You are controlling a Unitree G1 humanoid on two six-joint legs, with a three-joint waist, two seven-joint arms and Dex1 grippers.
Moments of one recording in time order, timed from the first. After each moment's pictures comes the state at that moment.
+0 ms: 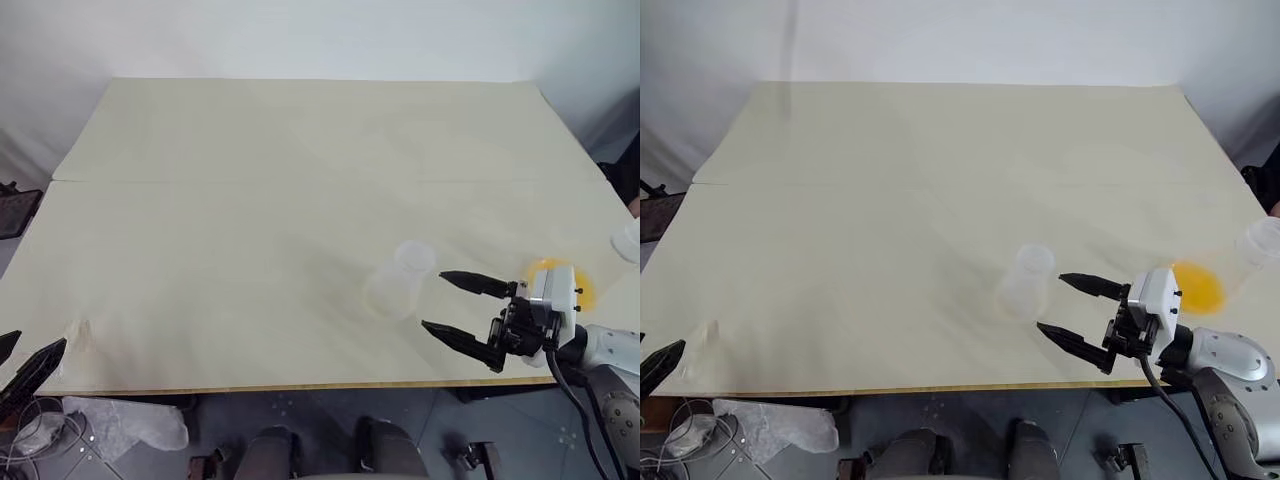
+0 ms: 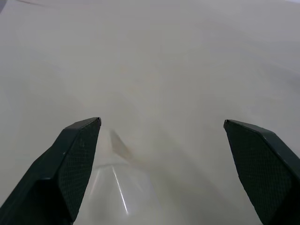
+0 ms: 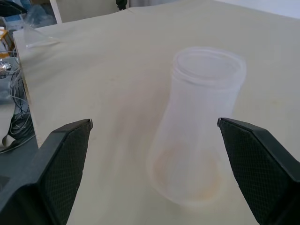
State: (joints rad) left arm 0.52 0.53 1.05 -0.23 -0.77 0.50 -0.88; right arm 0.11 -0.72 -0.31 -0.45 0.69 0.31 1.03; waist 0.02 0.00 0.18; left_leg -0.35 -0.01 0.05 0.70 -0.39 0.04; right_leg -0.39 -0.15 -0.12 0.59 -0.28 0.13
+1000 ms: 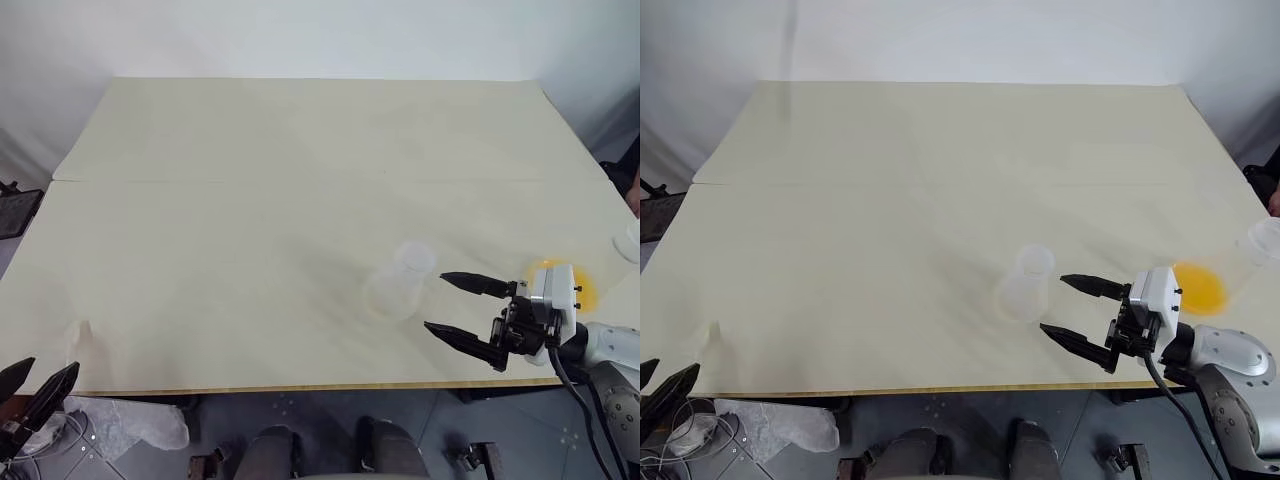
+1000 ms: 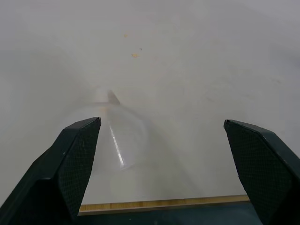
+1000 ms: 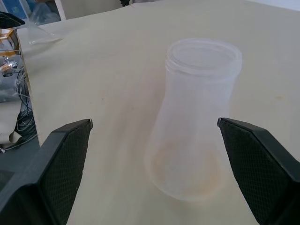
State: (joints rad) left arm 0.59 0.49 0.97 -0.22 -0.77 0.41 -0.82; right arm 0.09 -0.73 -0.30 -0.42 0.69 0.31 1.06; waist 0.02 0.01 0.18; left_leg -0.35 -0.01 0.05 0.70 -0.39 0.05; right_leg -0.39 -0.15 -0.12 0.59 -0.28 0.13
